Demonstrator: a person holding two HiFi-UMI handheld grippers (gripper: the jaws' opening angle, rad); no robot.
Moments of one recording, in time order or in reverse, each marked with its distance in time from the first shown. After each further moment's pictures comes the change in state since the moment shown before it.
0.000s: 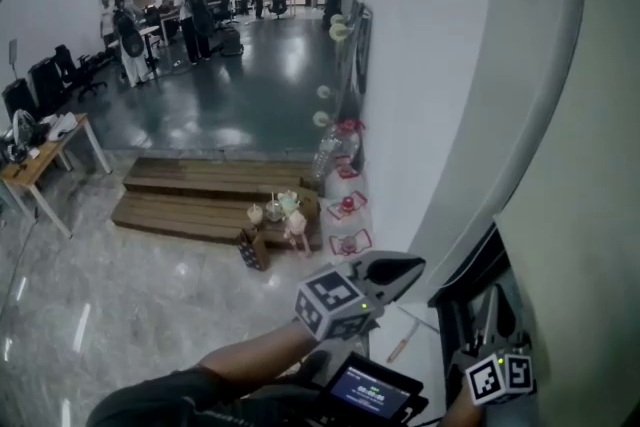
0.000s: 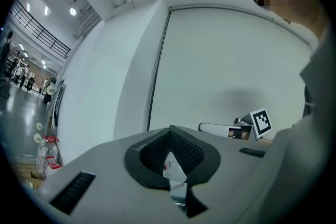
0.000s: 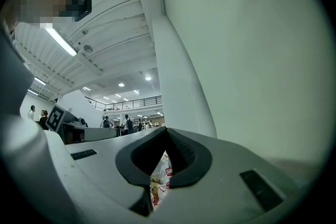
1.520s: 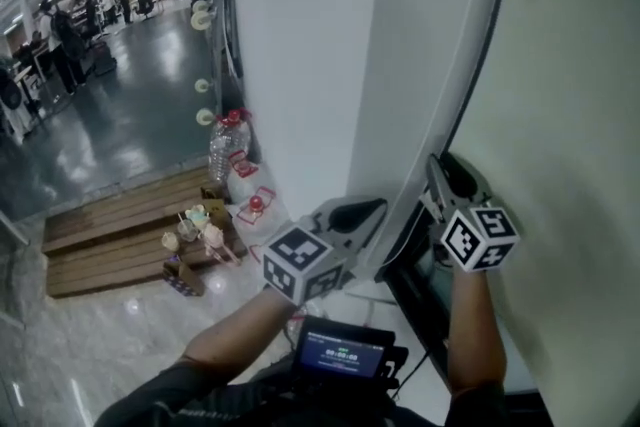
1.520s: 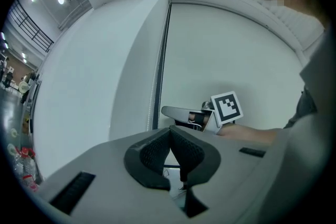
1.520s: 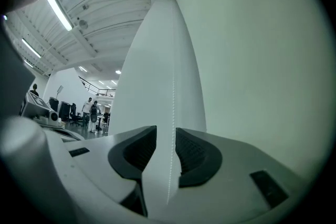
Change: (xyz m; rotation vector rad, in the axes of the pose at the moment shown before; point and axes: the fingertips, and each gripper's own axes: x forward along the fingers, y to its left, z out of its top) left arm 0.134 0.080 0.030 0.041 0.016 -0.177; right arm 0.199 -0.102 0.066 -0.184 0.035 -0.110
